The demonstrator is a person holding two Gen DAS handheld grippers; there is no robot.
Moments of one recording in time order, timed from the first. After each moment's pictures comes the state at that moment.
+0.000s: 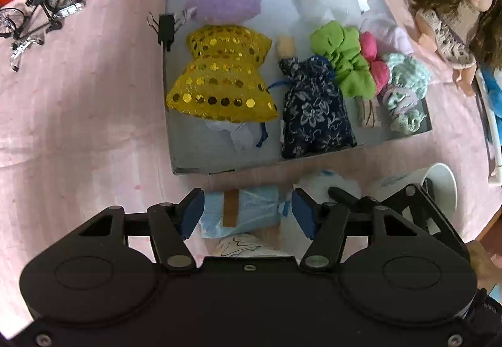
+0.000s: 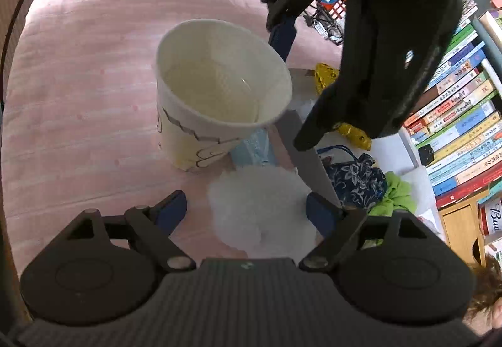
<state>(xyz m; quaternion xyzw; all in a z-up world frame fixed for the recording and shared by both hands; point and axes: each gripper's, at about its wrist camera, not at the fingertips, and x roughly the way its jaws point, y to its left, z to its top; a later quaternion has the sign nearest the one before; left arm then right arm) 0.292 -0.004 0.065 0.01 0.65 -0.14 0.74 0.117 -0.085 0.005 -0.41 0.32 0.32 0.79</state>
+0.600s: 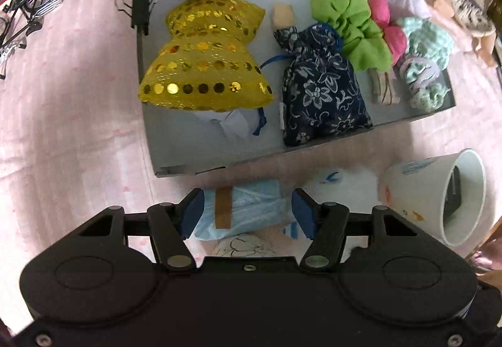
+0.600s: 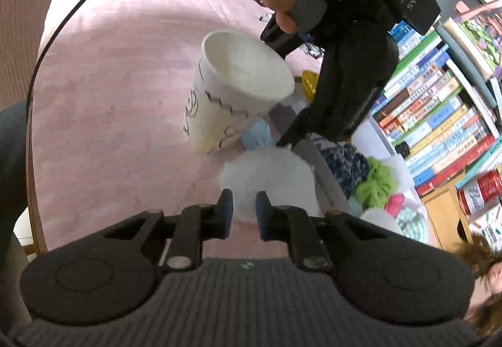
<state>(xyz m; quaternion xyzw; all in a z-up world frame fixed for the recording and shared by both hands) 0.301 -0.035 0.039 0.07 0.68 -0.13 0.71 0.060 -0.111 0.010 -0.39 0.28 0.29 0.83</state>
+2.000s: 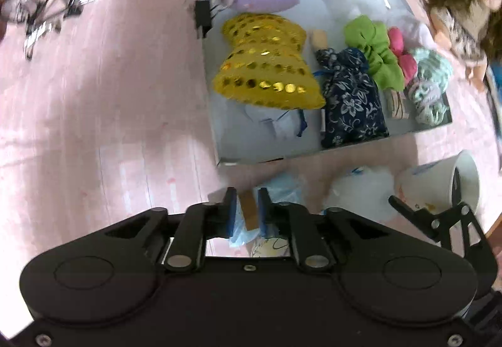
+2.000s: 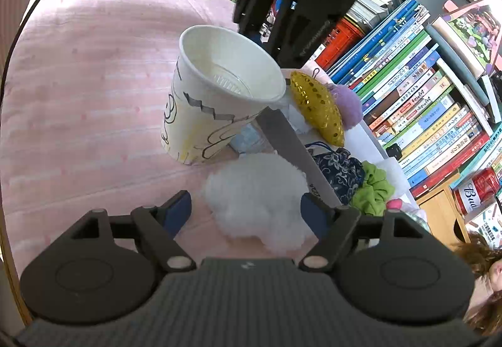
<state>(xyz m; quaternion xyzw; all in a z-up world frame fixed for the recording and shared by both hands) 0.293 0.029 0.054 0.00 0.65 -0.14 0.74 0.077 -0.104 -0.005 -0.39 0.26 0.27 0.84</state>
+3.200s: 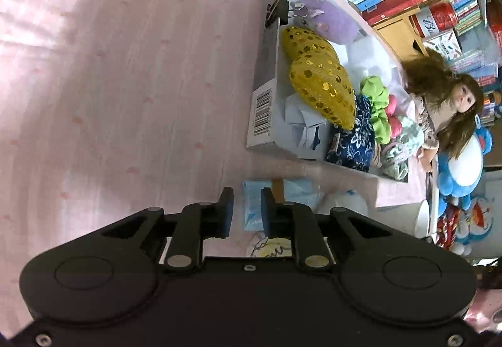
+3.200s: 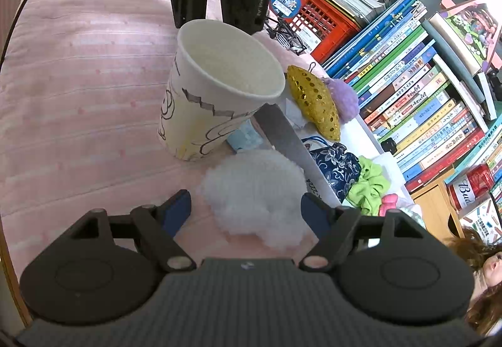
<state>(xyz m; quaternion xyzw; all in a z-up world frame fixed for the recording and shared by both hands) 0.270 0.120 0.013 -0.24 0.61 -0.16 0.73 0.078 -0.100 -0.005 -0.39 0.27 0.25 0.84</state>
